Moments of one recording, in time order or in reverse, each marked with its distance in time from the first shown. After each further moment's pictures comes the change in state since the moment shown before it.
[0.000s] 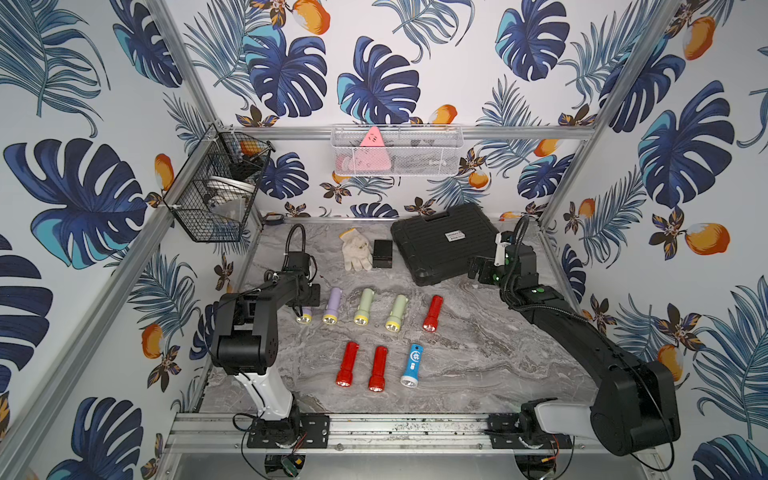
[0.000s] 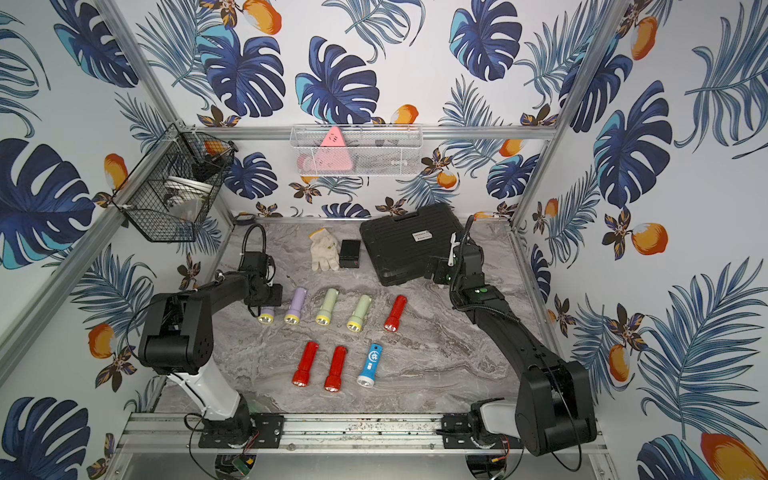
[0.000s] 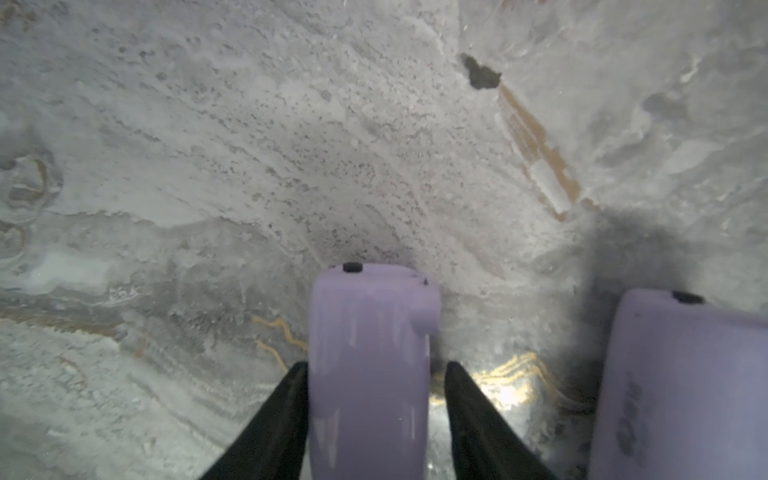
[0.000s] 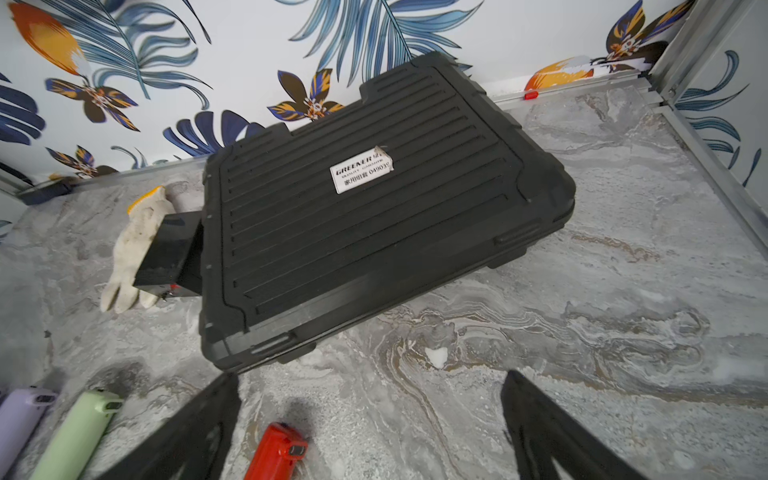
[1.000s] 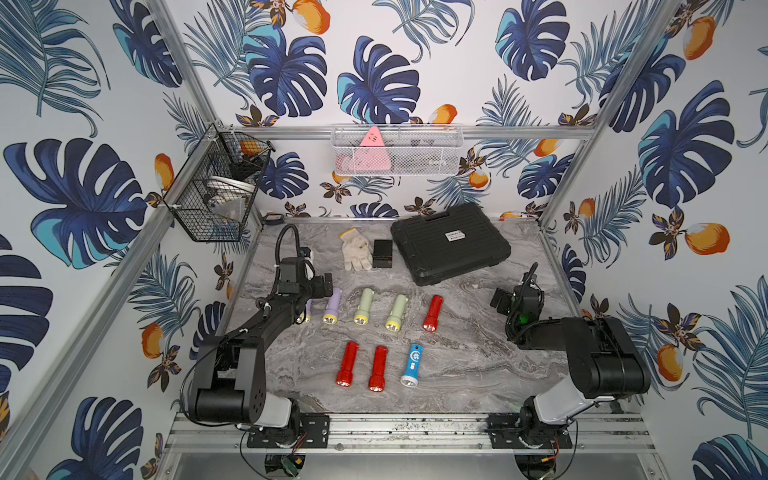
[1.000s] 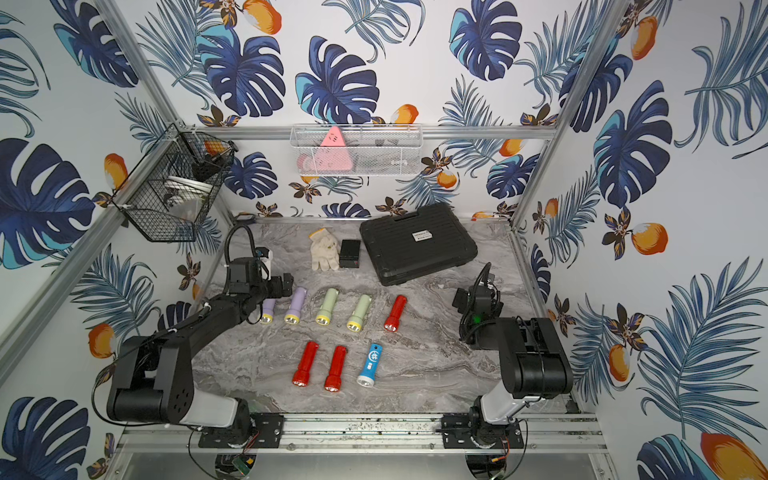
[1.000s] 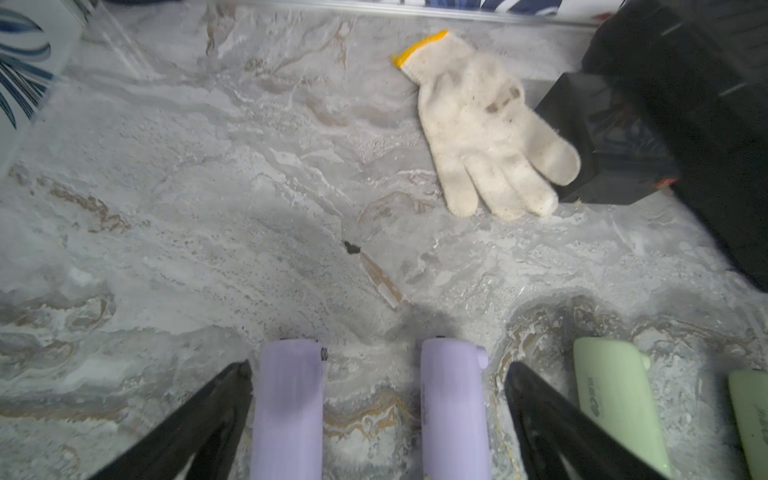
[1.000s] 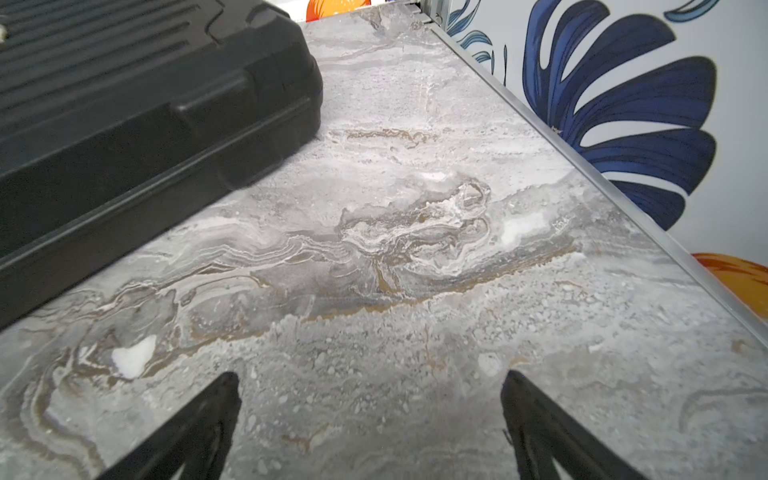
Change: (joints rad) left arm -0.051 -0.330 -0.324 0.525 0.133 -0.043; right arm -0.210 0.267 -0.453 0.753 0.229 -0.066
